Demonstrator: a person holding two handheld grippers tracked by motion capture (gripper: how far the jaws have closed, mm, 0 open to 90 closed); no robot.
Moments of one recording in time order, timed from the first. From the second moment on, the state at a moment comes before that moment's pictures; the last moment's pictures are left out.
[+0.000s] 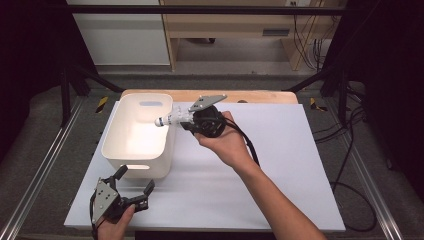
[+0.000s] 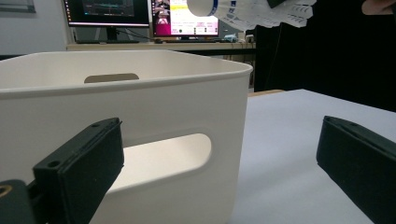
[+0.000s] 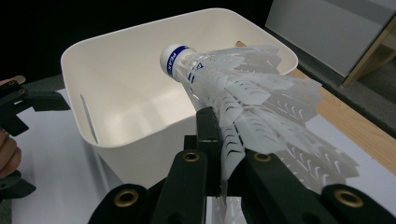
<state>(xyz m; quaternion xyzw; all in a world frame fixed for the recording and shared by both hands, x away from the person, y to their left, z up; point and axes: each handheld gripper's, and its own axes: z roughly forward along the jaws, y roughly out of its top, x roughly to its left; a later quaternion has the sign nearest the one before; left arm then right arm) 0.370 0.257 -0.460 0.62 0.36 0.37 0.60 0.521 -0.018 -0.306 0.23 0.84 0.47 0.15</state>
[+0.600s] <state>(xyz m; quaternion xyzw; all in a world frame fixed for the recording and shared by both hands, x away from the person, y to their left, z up) 0.370 0.258 -0.460 0.61 0.36 0.36 0.60 0.543 0.026 -0.296 0.20 0.85 0.46 0.16</state>
